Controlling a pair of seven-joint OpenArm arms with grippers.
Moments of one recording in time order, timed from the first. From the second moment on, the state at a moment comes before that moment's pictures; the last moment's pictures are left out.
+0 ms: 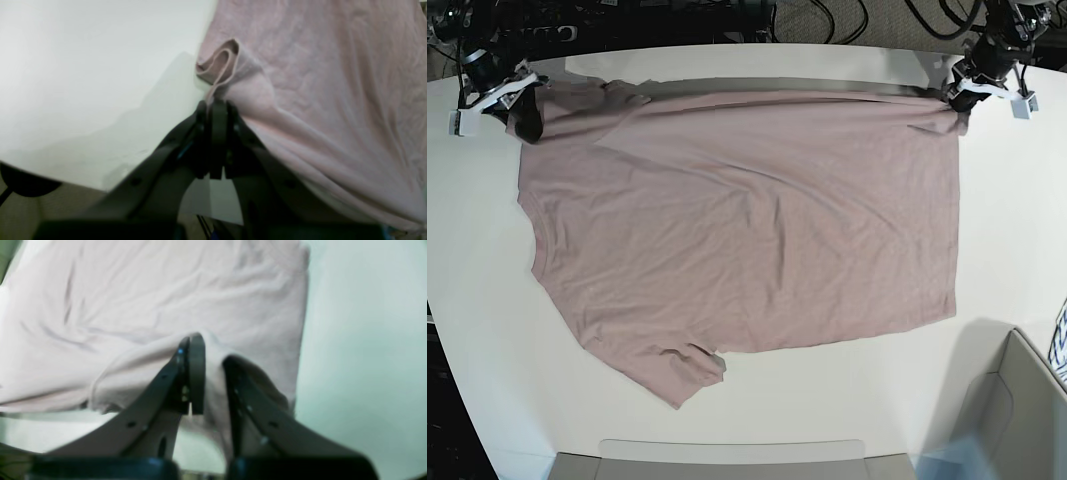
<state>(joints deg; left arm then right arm) 34.6 -11.0 -41.3 99.5 -54.0 -10.5 53.8 -34.7 13.6 38.6 109.8 50.1 28.8 -43.6</state>
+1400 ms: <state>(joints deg) 0.1 -15.0 -34.6 82.8 -36.8 -3.0 65.0 -2.6 10.8 21.6 96.8 12.5 29.8 -52.1</state>
